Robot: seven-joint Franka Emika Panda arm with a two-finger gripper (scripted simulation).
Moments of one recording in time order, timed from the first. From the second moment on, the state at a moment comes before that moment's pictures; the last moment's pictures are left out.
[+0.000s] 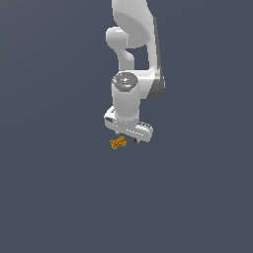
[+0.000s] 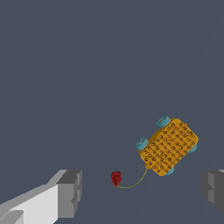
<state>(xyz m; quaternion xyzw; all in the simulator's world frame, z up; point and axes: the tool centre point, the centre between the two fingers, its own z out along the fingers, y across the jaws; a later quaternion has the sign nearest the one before) -0.023 0.008 0.122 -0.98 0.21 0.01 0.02</state>
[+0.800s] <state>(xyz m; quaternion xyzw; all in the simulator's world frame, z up) -0.049 -0.005 0.085 -0.90 0.43 0.01 0.01</state>
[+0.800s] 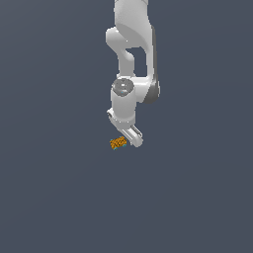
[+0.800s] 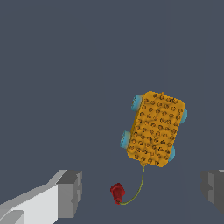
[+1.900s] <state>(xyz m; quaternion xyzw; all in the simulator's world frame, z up) -0.067 -0.016 0.064 -0.83 0.55 0.00 0.00</state>
